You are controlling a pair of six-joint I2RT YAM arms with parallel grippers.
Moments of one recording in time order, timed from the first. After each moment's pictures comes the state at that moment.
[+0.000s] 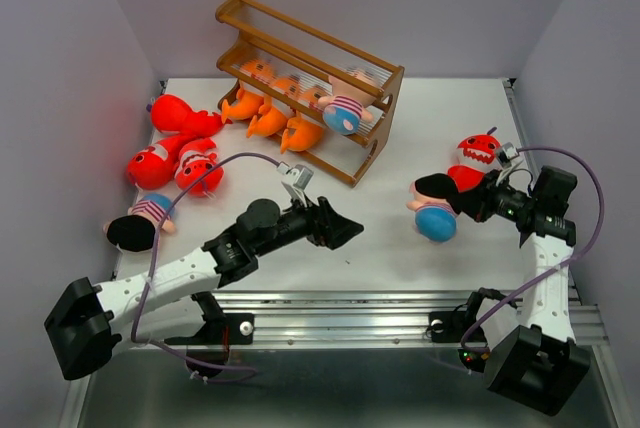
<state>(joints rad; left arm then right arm) -0.95 0.94 0.51 0.33 0.13 -0.76 -0.41 0.87 0.70 -0.53 -1.13 -0.23</state>
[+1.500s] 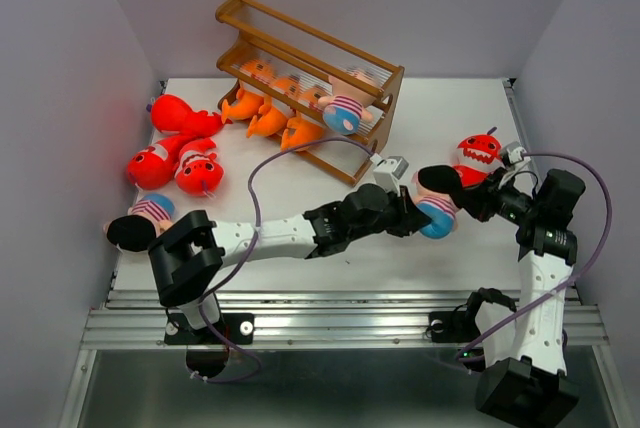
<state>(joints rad) -1.18 1.64 1.08 0.31 -0.06 -0.87 -0.40 0.73 0.70 -0.47 -1.10 -0.19</state>
